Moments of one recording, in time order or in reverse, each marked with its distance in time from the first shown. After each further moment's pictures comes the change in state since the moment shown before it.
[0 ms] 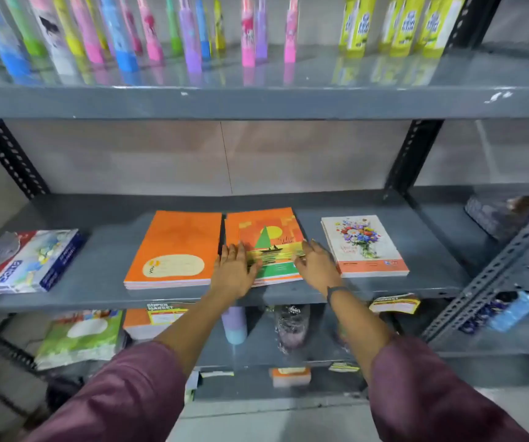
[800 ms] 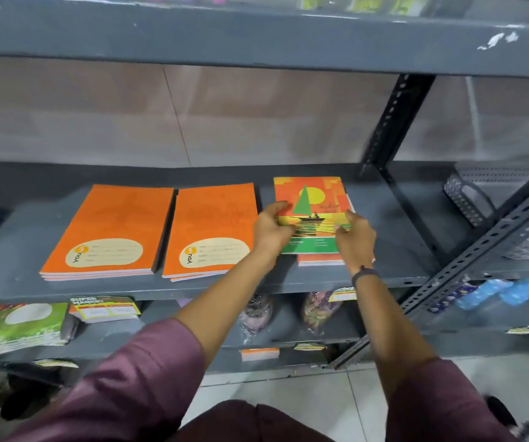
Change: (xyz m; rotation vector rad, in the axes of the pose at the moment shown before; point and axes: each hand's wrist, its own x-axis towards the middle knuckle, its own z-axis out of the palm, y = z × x) left_hand 0.060 0.157 0.036 -1.101 -0.010 -0.070; right_hand 0.025 0.118 -0.052 0.320 0.378 0.384
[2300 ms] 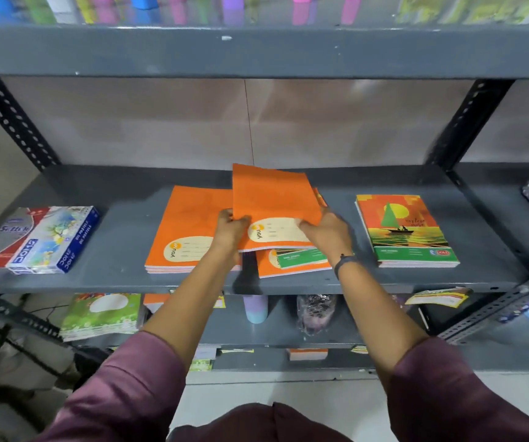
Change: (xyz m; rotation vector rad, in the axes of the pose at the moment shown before) left_hand -0.017 -0.013 -0.203 -0.321 0.285 -0.252; right_hand -0.081 -0.140 0.091 0.084 -0.358 -0.024
